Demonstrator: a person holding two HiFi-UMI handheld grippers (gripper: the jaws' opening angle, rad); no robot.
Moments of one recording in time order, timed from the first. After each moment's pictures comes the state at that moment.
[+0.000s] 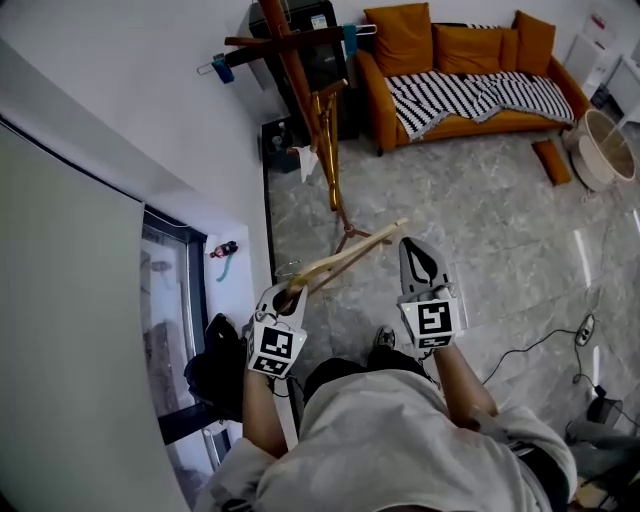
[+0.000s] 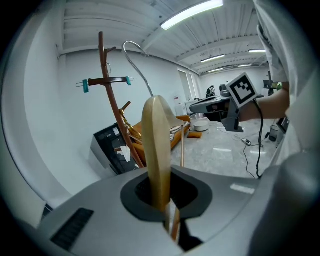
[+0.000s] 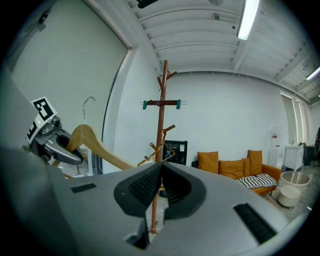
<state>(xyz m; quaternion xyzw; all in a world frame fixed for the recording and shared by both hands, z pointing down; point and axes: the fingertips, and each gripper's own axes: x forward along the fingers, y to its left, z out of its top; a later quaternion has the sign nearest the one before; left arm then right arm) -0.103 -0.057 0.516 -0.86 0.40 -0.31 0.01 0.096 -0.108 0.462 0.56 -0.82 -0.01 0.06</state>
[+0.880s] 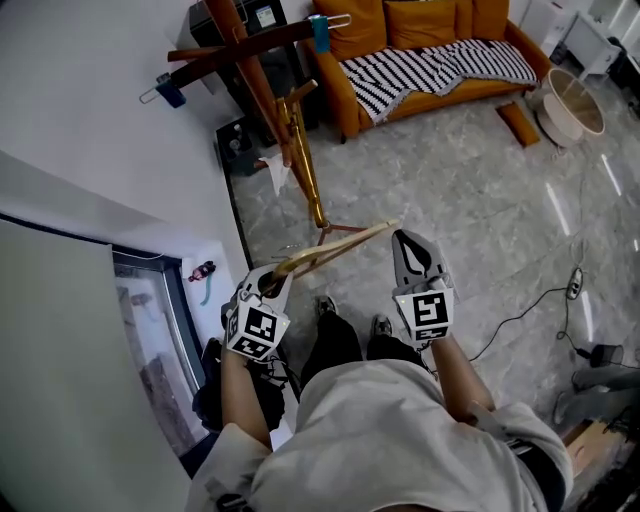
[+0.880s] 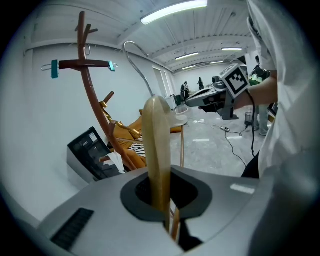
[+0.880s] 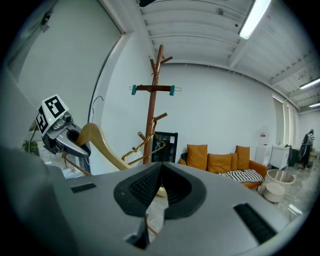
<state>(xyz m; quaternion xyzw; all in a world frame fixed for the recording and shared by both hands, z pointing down) -0.113 -0.155 0.542 -0.89 0.26 -0.36 0.06 0.095 -0.157 0.489 0.62 -0.78 0.02 0.11</state>
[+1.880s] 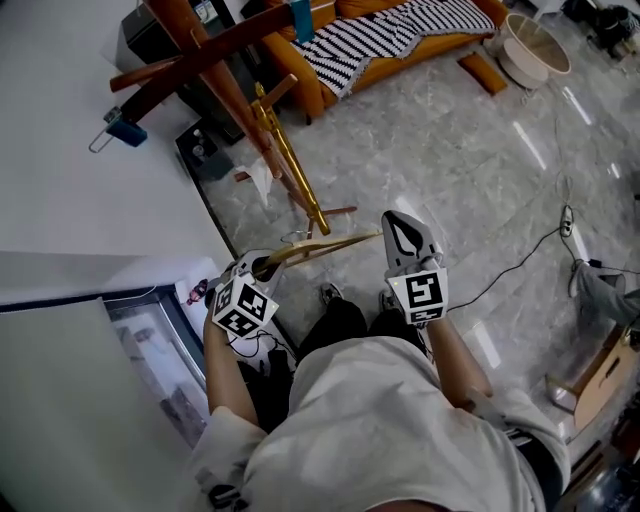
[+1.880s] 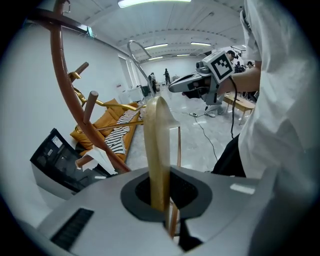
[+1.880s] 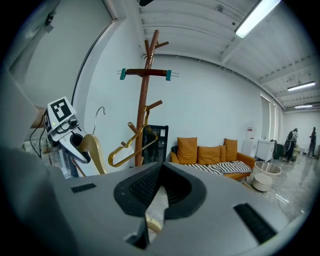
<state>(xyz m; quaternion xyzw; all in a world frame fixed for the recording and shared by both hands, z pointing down) -0.135 -0.225 0.595 -0.89 0.05 -0.44 0.08 0.072 -0.202 0.516 0.67 -0.72 0.05 0.13</state>
